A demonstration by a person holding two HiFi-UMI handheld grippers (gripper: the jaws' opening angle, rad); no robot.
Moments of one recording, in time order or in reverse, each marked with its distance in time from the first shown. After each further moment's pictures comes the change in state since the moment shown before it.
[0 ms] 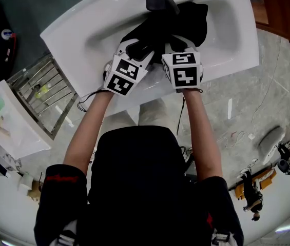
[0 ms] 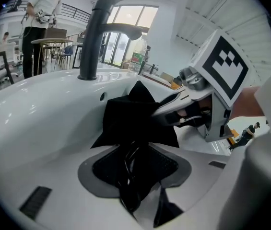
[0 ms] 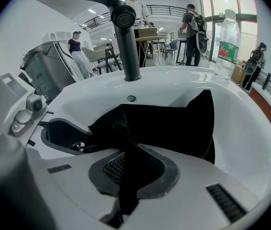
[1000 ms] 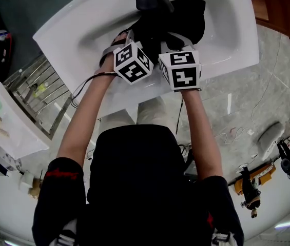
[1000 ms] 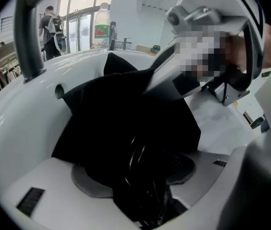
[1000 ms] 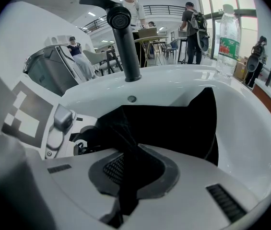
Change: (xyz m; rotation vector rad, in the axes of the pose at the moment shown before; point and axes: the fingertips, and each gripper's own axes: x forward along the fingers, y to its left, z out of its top) left arm 0.050 0.000 -0.017 0.366 0.257 -0.049; right arm 0.000 0.002 0.001 0.010 -0.012 0.046
